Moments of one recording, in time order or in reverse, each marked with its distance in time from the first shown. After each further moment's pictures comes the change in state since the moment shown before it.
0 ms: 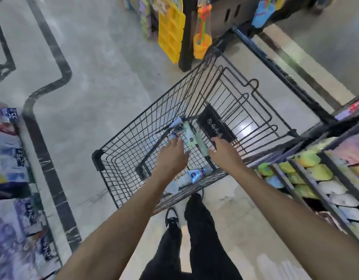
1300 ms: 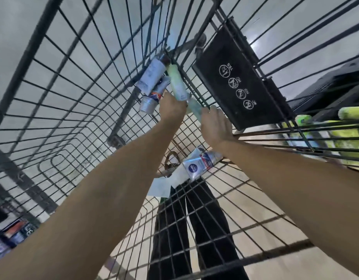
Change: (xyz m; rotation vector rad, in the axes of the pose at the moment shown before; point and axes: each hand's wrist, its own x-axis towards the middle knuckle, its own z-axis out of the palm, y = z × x) left_hand 0.309 -0.038 0.256 -0.731 -0.117 -0.638; right_hand 0.274 0.110 0.233 -0.316 -0.043 0.082
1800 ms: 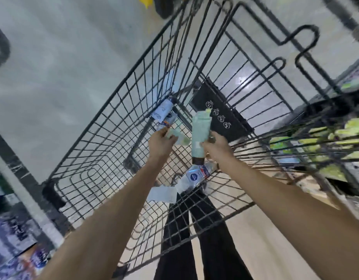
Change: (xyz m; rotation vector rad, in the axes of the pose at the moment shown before) left_hand -0.135 0.001 -0.119 -0.117 -0.026 0.196; right_hand -0.104 -0.004 -0.118 1.248 -0.164 0.351
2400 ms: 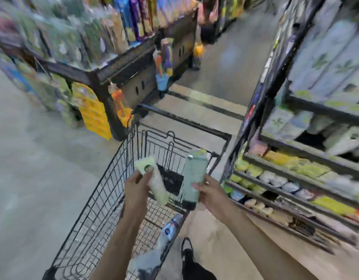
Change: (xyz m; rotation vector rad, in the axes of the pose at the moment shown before) left_hand -0.289 0.174 -0.092 -0.545 -0.325 0.391; right_hand -0.320 -0.020 -0.125 0.764 0.025 -0.353
